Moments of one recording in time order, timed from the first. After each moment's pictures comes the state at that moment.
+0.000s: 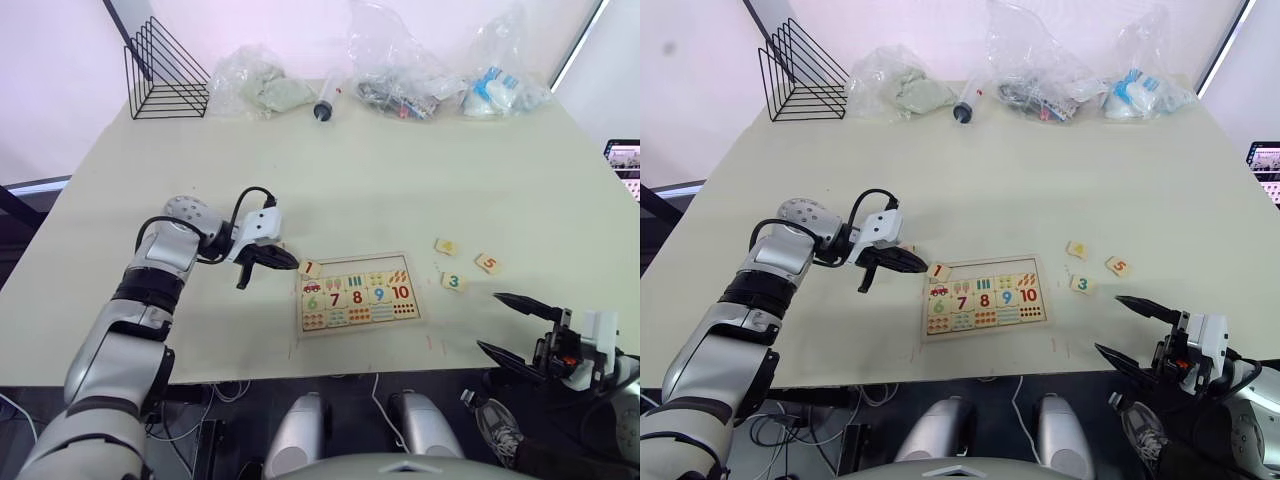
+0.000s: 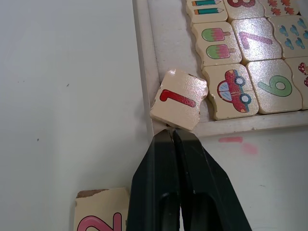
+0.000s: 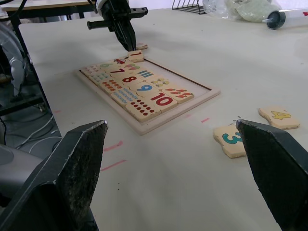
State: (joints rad) left arm -0.78 0.69 -0.28 0.62 -0.01 -0.05 -1.53; right arm 0.26 -0.56 -0.28 -0.04 0.59 -0.21 1.31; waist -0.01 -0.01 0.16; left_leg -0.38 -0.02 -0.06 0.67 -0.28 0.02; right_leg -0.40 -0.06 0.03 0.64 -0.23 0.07
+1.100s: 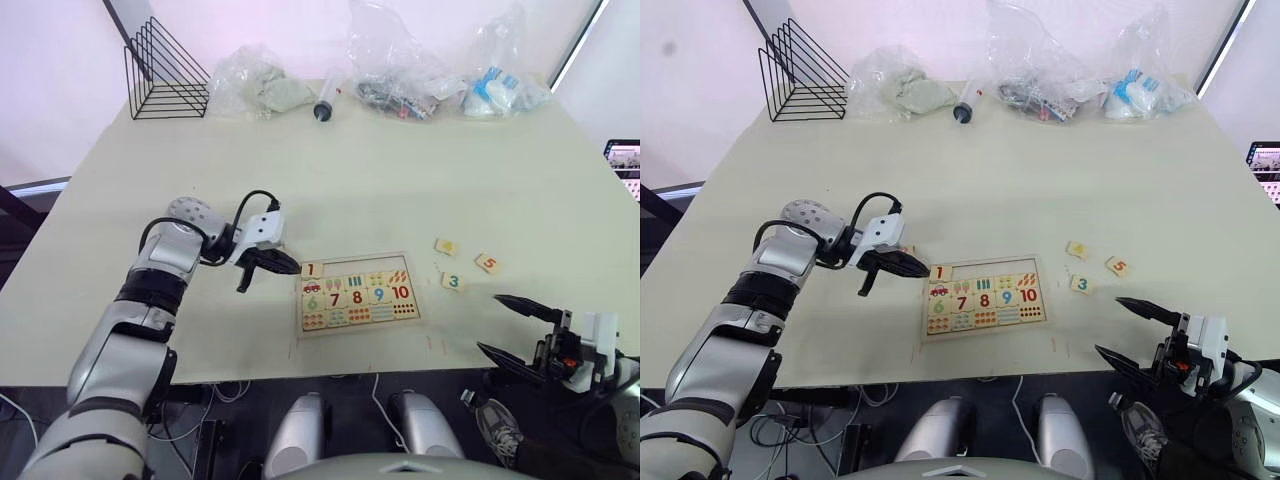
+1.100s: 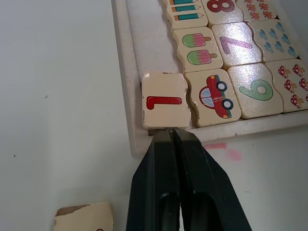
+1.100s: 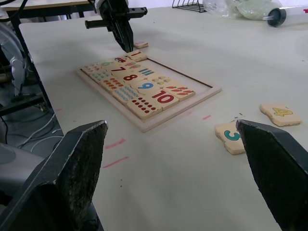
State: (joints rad) left arm -0.77 0.68 -0.28 0.62 -0.01 -0.06 -1.58; right arm 0.27 -0.56 -0.28 -0.04 0.59 -0.21 1.31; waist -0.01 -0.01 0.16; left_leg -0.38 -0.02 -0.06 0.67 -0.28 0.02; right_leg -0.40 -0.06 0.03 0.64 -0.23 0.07
